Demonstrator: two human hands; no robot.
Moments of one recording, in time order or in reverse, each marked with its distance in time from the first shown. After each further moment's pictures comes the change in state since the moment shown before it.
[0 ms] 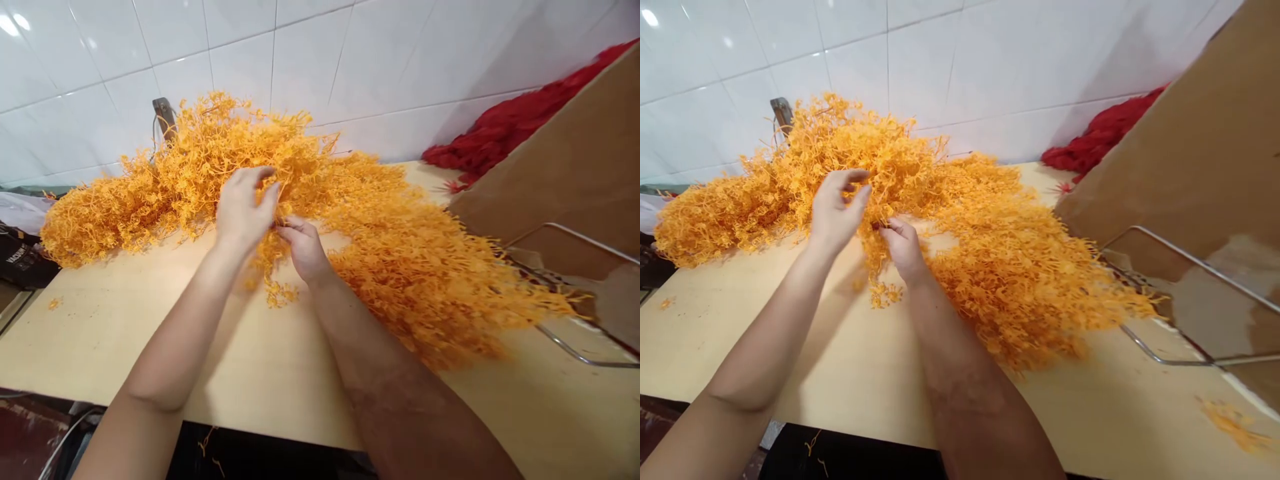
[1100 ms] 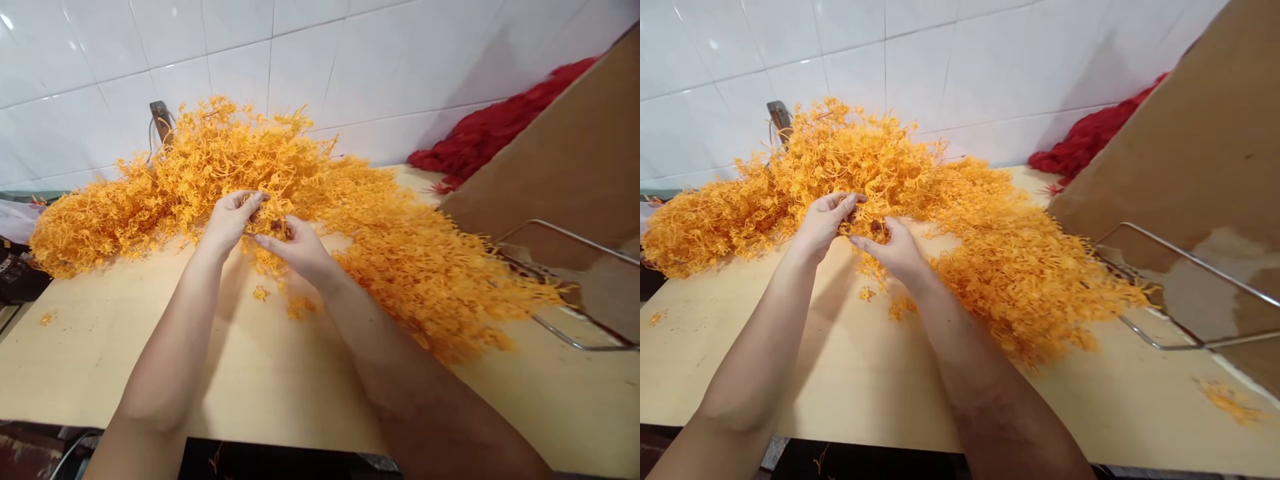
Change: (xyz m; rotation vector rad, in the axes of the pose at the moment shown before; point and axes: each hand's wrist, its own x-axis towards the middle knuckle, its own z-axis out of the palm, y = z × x) left_hand 0.001 -0.019 -0.026 -0.638 -0.215 -0.466; right_hand -0.018 -0.043 0.022 0.023 -0.094 0.076
